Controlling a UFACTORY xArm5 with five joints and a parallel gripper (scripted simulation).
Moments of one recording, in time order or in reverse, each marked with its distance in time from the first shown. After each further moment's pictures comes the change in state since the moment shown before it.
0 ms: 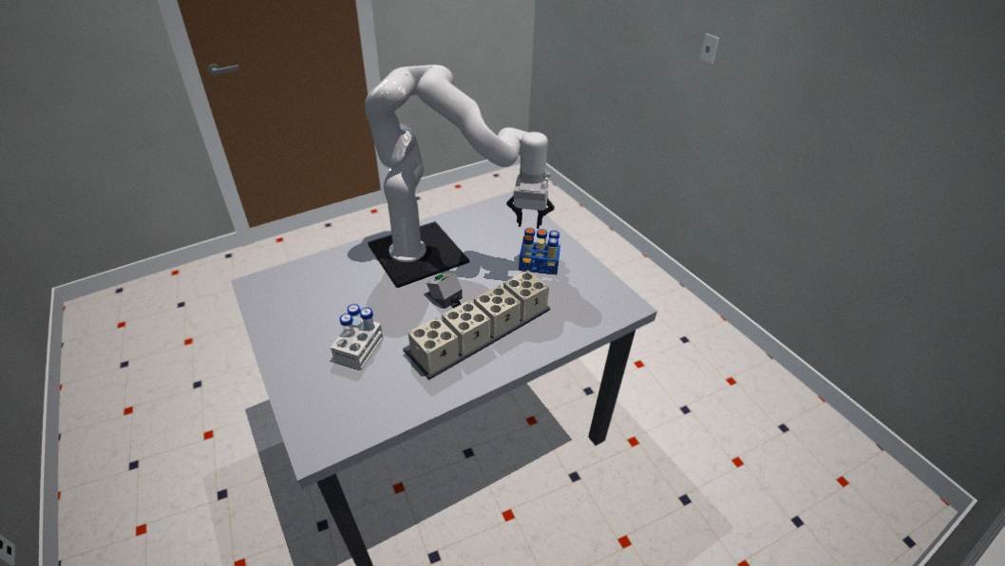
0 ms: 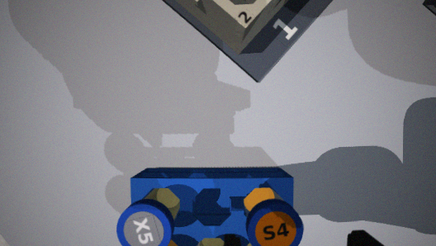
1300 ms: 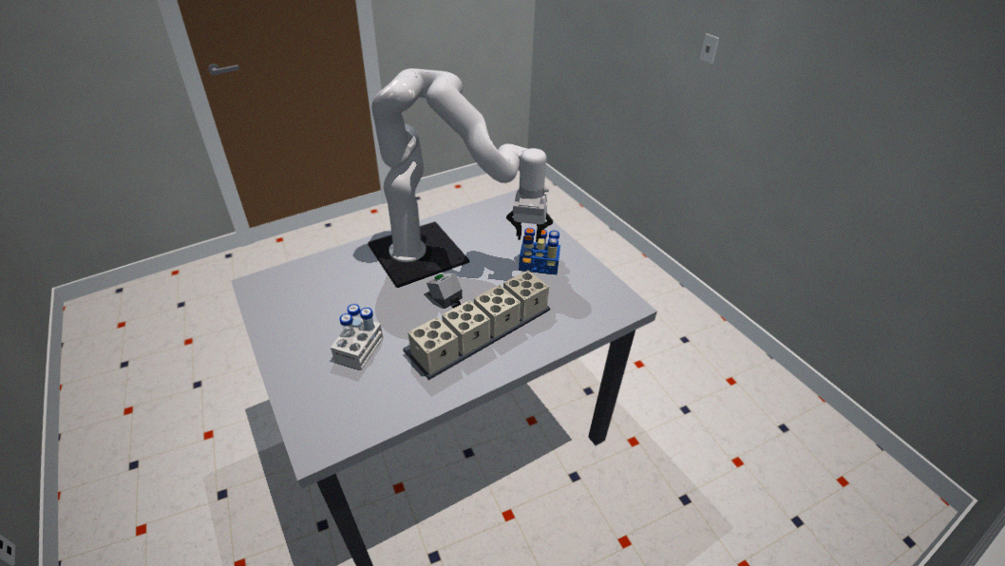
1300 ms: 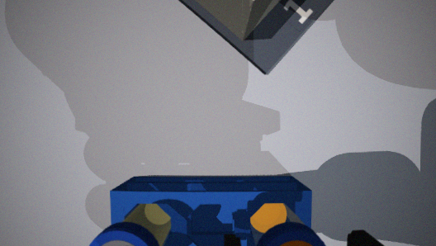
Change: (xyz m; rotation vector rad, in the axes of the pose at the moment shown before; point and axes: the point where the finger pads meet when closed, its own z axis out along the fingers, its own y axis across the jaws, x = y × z) arm -0.001 0.000 0.052 0.001 0.000 0.000
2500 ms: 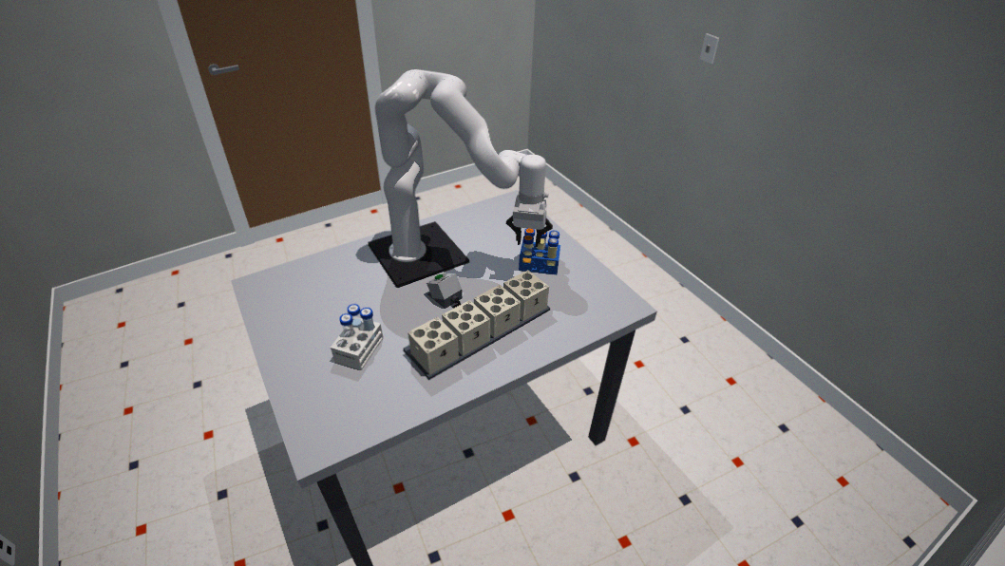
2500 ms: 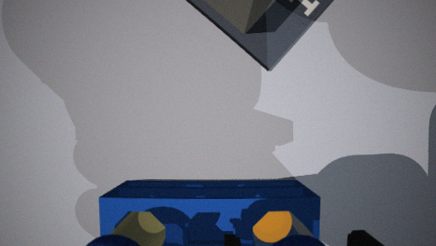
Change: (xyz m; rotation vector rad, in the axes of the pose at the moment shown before) arm 0.000 0.000 0.019 -0.001 0.000 0.000
